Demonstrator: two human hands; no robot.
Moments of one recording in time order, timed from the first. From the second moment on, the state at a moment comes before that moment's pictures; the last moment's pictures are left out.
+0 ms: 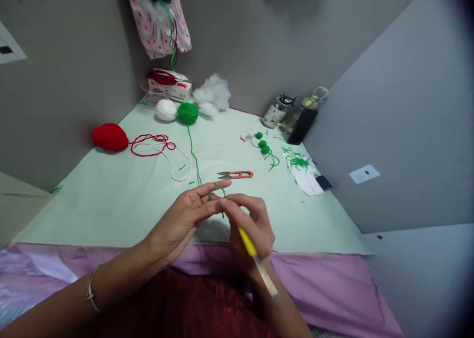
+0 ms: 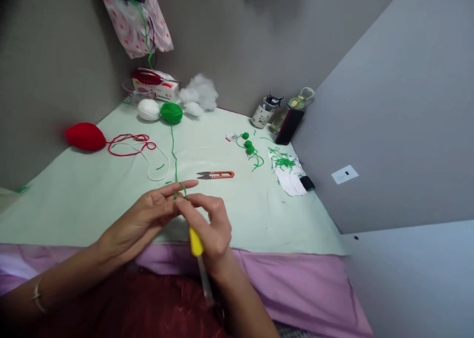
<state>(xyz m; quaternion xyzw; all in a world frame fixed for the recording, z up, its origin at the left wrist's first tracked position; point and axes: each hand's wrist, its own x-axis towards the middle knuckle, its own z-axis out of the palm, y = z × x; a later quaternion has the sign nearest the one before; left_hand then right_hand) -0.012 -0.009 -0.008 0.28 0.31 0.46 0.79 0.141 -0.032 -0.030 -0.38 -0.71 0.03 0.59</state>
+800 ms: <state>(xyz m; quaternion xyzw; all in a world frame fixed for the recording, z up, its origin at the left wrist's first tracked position) -0.017 -0.012 -0.003 0.38 0.34 0.48 0.71 0.143 -0.019 -0.020 -0.33 -0.50 0.43 0.67</state>
